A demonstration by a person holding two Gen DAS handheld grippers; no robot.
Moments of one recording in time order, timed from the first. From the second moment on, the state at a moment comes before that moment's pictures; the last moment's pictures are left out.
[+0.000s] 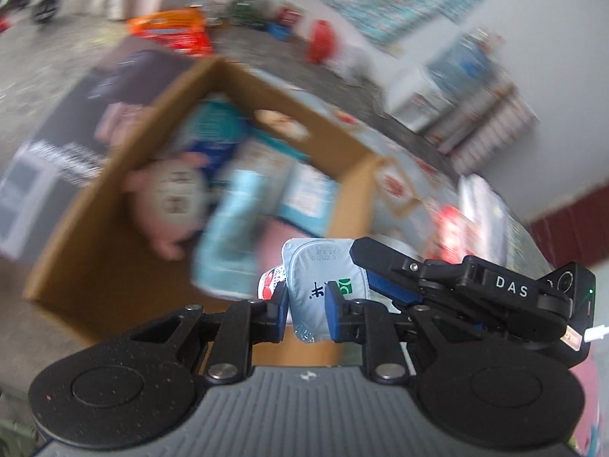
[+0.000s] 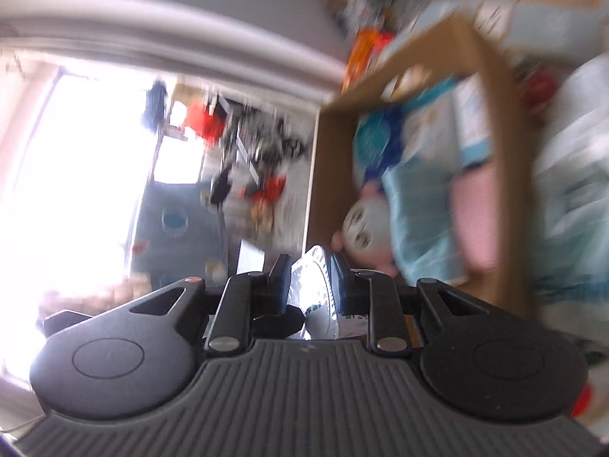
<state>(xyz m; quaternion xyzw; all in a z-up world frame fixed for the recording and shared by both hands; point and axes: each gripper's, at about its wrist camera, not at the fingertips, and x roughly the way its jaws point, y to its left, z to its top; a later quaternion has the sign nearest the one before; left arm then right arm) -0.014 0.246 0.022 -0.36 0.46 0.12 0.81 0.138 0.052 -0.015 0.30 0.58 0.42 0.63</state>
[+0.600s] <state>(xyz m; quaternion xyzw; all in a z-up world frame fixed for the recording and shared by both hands) -0.044 0.311 -0.073 -0.36 0.52 0.19 0.75 0.116 0.140 -0.114 0.19 0.68 0.41 0.57</state>
